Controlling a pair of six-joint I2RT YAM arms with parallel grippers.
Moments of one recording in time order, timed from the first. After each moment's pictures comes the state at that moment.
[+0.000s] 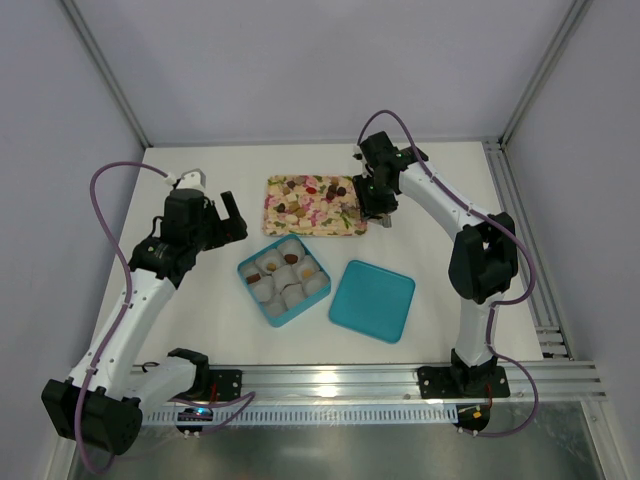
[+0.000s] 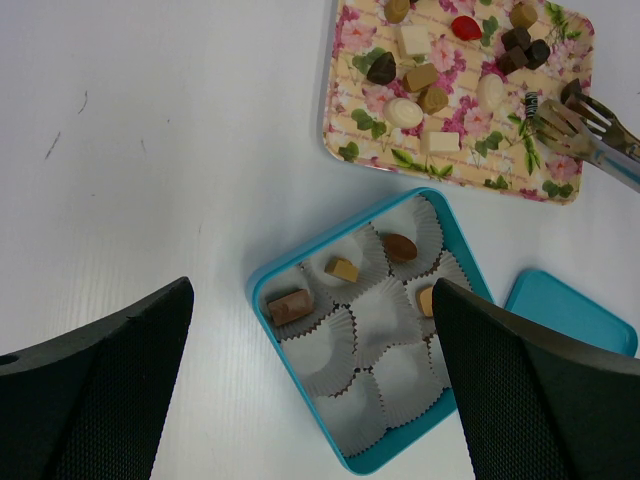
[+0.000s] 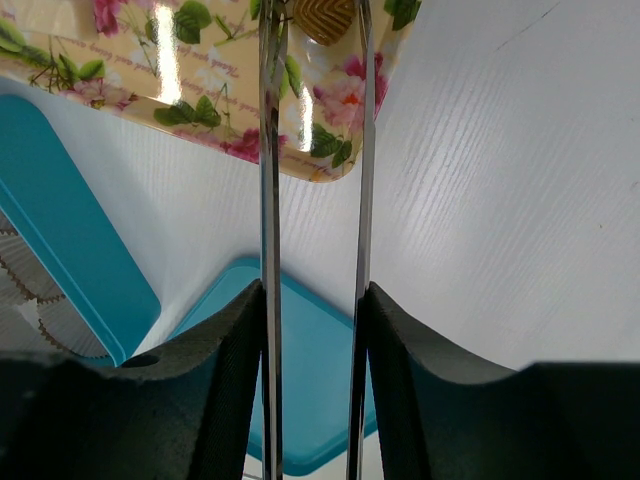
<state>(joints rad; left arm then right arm) -0.26 1.02 1.02 -0.63 -0.12 -0.44 0.45 1.96 1.77 -0.97 -0.02 0.17</state>
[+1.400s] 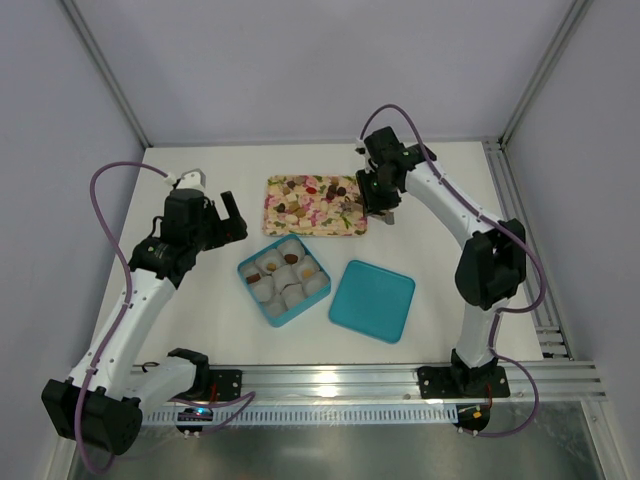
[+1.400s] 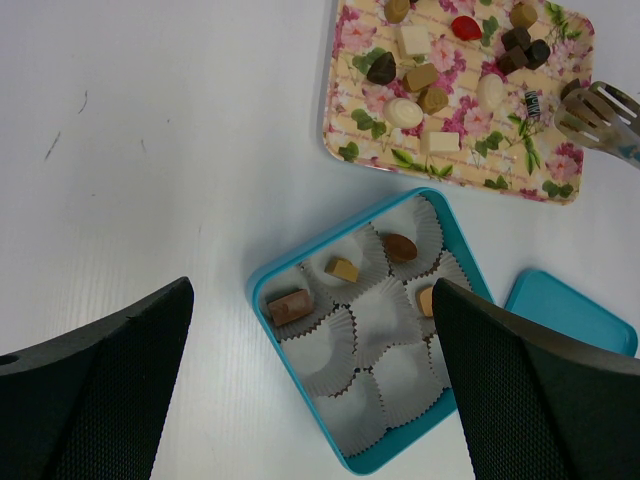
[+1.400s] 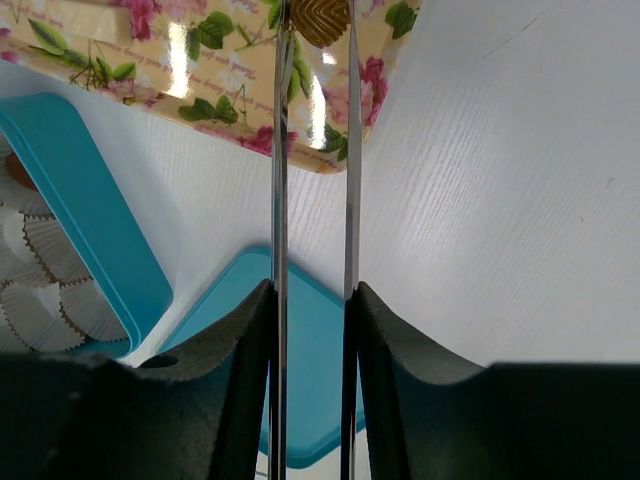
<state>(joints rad) -0.26 1.02 1.02 -0.63 -0.12 -0.44 0.45 1.90 1.77 -0.97 -0.02 0.16</state>
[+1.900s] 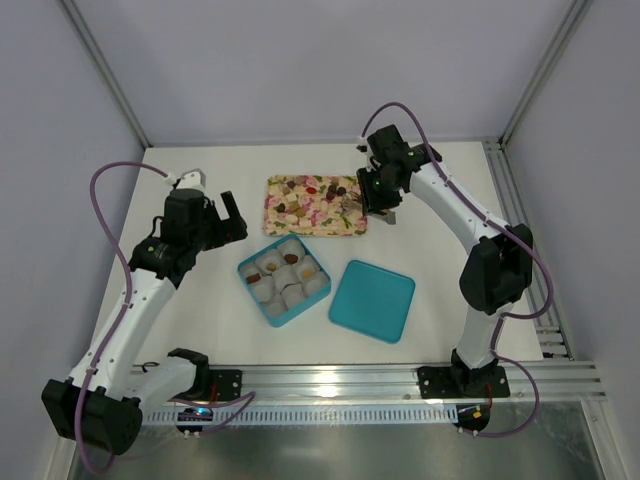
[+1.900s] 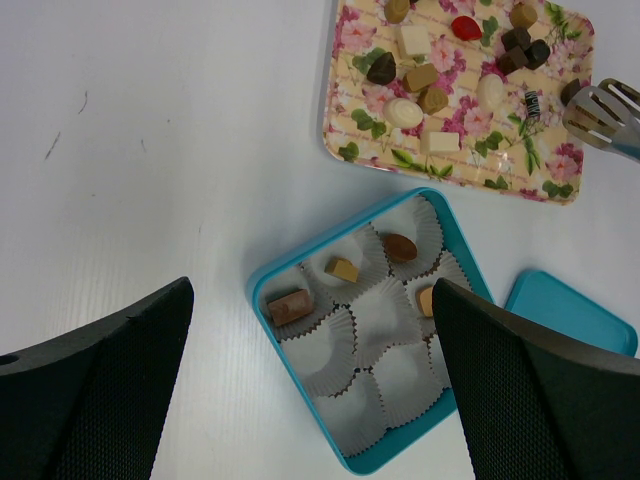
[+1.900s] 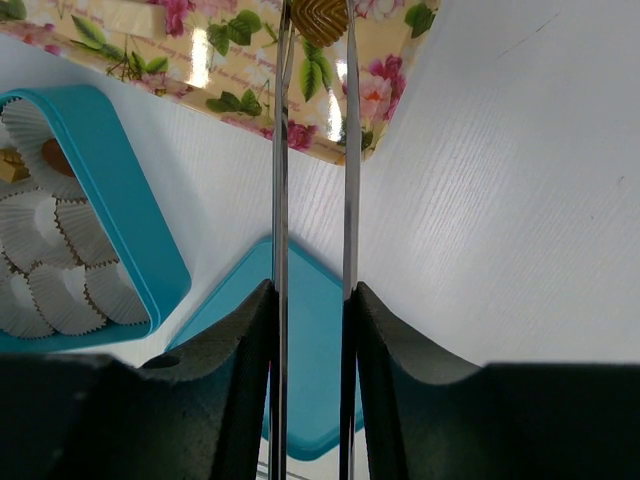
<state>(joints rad) -0.26 1.02 1.02 -0.63 -0.12 -0.44 0.45 1.85 1.75 -0.97 -0.06 0.17</state>
